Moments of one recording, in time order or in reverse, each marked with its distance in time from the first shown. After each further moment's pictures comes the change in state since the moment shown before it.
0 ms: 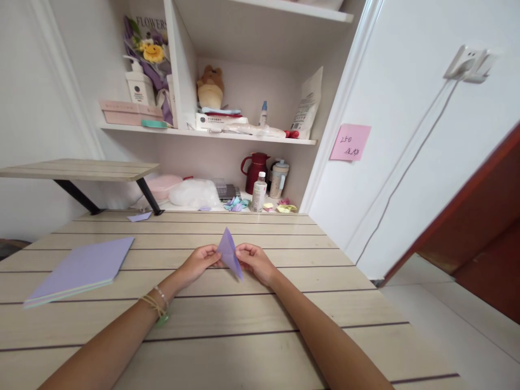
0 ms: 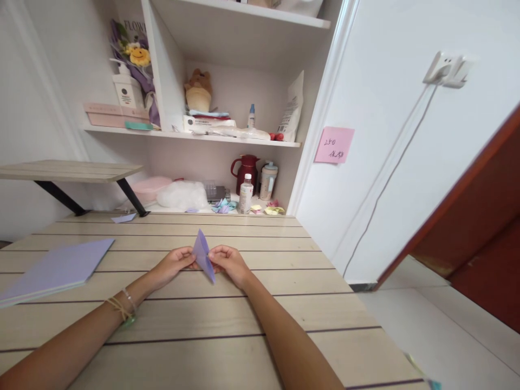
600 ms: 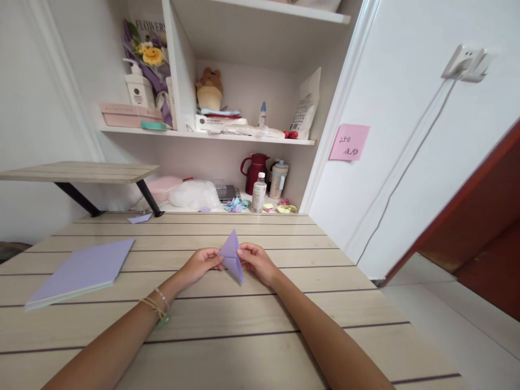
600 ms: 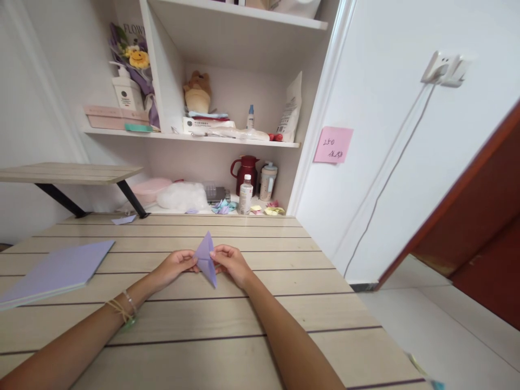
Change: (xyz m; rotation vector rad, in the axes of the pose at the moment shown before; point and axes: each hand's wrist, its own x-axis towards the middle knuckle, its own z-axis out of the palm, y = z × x) left_hand -0.001 0.001 0.000 0.008 -0.034 -0.026; right_hand -0.002 -0.005 -0.002 -0.012 -0.019 -0.021
